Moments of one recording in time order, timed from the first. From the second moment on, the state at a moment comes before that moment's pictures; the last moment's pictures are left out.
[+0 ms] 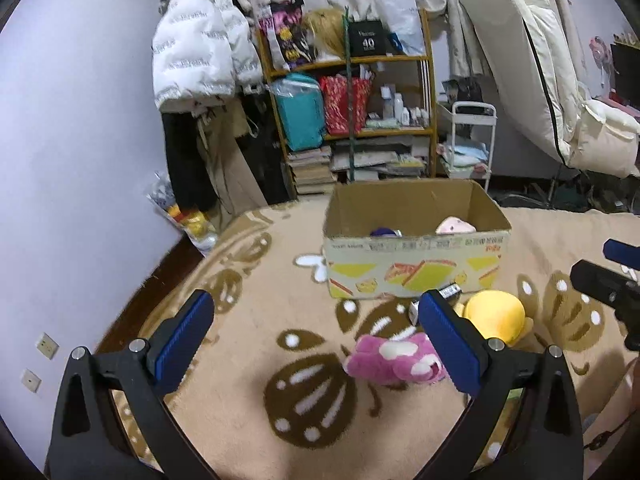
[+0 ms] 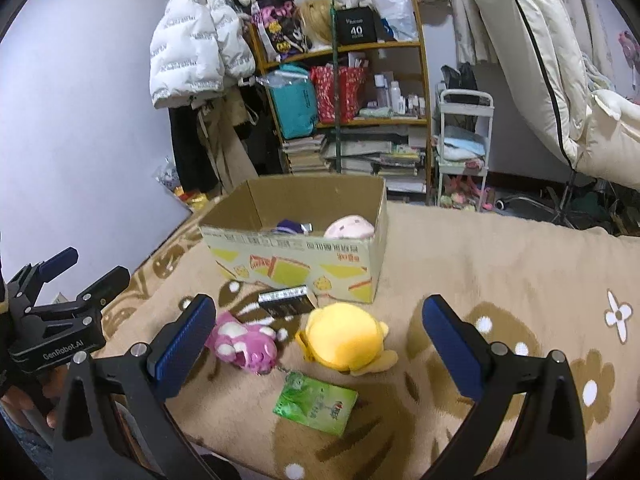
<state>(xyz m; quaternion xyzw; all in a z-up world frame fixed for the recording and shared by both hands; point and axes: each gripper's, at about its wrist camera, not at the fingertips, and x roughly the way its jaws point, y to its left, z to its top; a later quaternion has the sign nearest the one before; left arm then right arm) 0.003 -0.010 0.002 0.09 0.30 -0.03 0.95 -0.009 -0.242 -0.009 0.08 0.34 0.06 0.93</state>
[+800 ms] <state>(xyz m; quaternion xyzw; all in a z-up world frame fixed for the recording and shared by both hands) 0.068 -0.032 -0.064 0.03 0.46 -0.12 0.88 0.042 -0.245 -0.079 0.11 0.49 0.04 0.87</state>
